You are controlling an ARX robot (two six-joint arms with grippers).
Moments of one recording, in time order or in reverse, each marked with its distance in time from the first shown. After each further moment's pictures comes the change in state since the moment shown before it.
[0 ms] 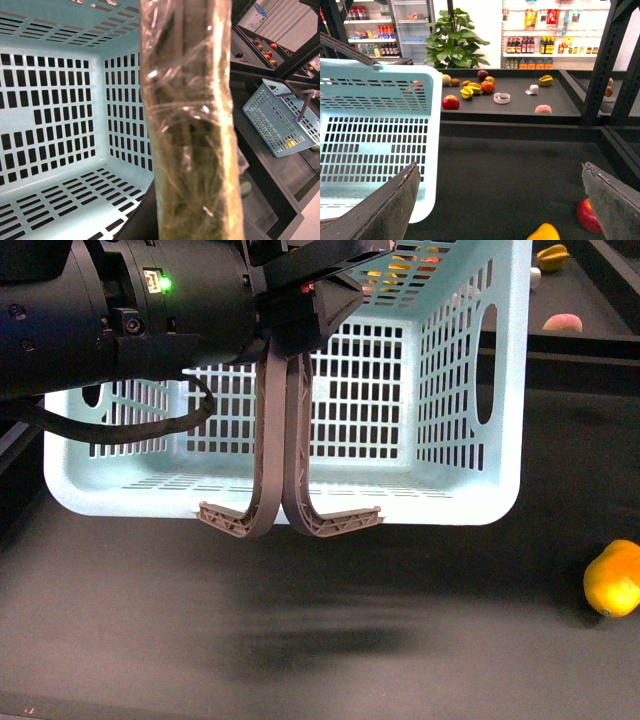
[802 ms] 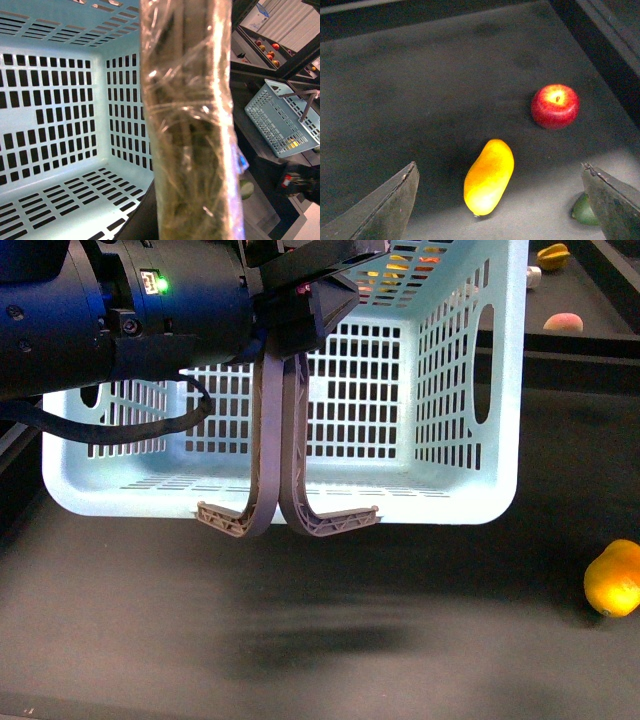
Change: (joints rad) left arm 0.000 0.000 -0.002 -0.001 -0.002 0.003; right arm -0.243 1.869 0.388 0.938 0.061 0.087
